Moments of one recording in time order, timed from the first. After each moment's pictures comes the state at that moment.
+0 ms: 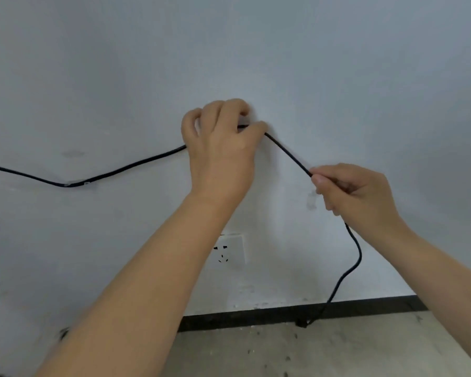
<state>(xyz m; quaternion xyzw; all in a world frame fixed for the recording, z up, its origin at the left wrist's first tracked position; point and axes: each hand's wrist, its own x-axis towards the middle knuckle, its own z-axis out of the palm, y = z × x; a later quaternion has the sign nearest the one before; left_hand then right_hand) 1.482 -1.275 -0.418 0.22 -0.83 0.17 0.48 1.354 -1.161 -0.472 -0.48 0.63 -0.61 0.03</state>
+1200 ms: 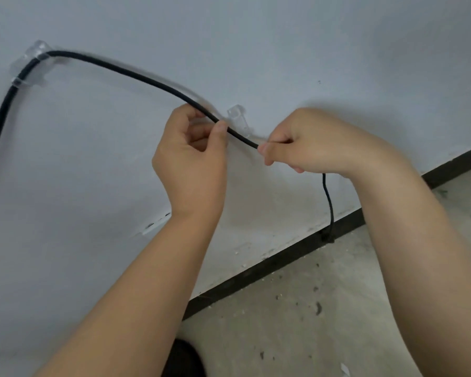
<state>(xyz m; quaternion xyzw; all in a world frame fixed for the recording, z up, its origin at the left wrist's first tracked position) 1.430 -1.240 -0.509 0.26 -0.80 -0.29 0.45 1.325 -1.155 -0.538 -0.45 0.75 -0.44 0.20</state>
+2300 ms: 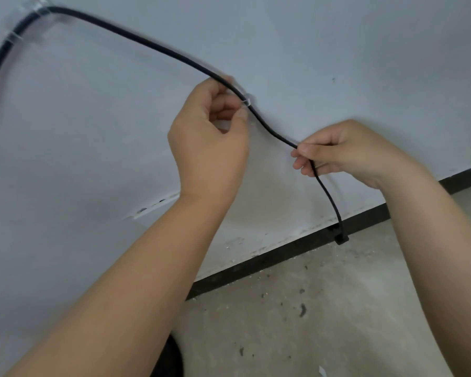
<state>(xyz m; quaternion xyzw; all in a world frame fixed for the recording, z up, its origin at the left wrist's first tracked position) 1.419 -1.233 -0.509 0.26 -0.82 -0.29 0.42 1.294 -1.142 -0.585 -0.36 0.64 -0.58 0.35</state>
